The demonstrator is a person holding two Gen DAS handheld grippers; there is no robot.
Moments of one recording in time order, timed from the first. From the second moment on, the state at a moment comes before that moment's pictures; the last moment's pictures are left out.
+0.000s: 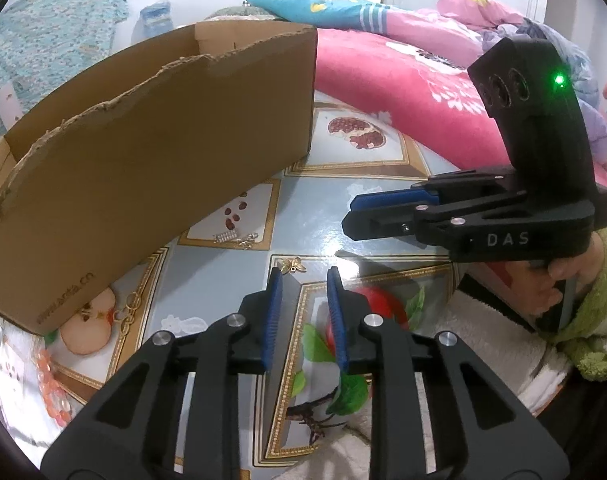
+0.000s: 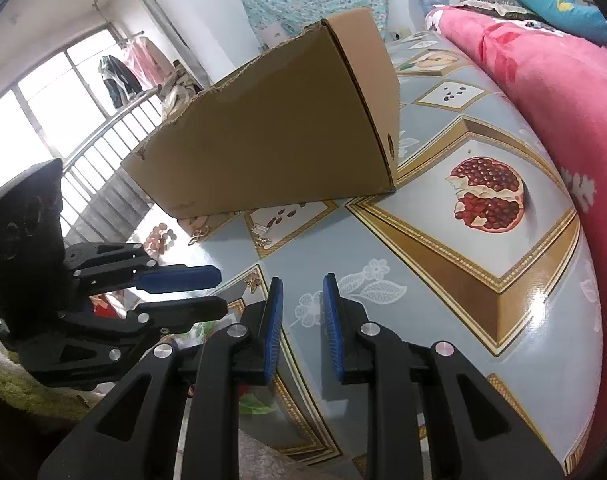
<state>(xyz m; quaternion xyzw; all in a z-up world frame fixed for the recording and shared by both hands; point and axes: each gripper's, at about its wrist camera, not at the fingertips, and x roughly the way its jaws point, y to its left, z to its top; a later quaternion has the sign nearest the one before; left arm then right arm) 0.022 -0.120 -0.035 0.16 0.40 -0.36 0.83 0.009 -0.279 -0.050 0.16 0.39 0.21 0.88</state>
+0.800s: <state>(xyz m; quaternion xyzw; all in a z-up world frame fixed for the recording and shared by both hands) 0.040 -0.143 -0.045 0.22 0.40 -0.37 0.81 0.007 -0.289 -0.058 0.19 0.37 0.24 0.88</state>
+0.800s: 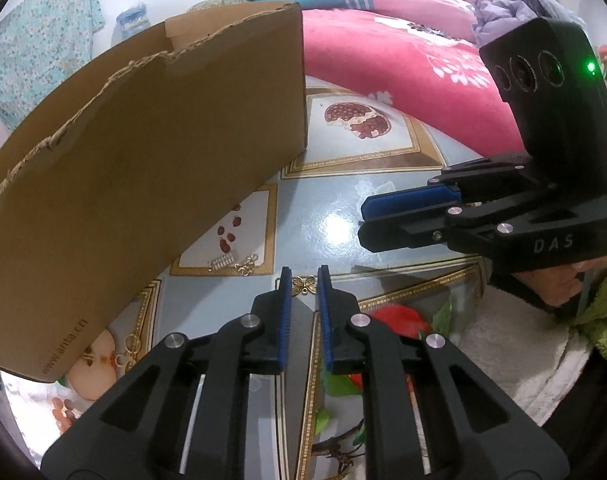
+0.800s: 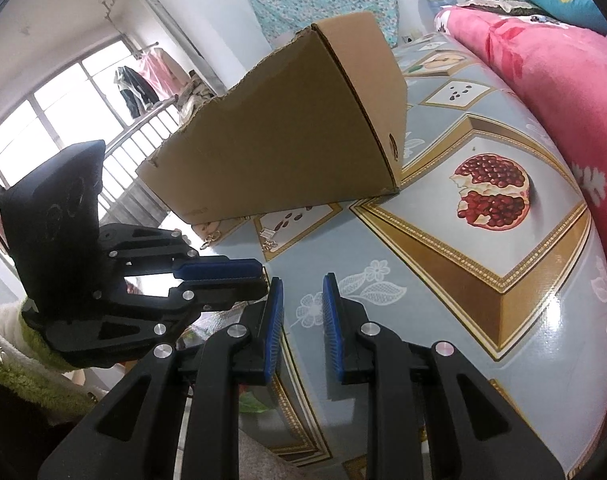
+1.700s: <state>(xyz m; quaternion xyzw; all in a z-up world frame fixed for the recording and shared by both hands) 0.045 -0.084 -0.033 0.11 0.40 -0.29 0.86 0.037 -0.239 -0.033 0.08 0.39 0.23 0.89</state>
